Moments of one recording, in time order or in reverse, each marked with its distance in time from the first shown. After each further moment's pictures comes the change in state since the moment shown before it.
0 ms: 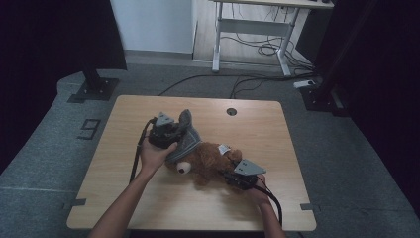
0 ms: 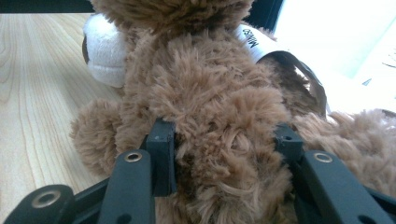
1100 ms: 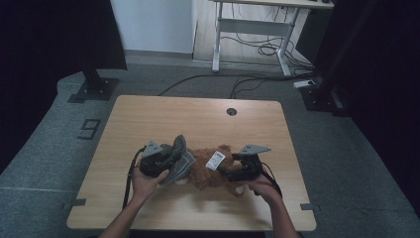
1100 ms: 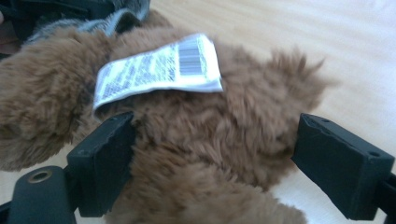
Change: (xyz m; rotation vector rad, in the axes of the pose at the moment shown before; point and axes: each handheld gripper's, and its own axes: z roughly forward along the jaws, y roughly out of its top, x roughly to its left) left arm -0.005 -0.089 -0.029 -0.069 -0.115 -0.062; right arm -0.022 0.047 -0.013 0.255 0.104 0.315
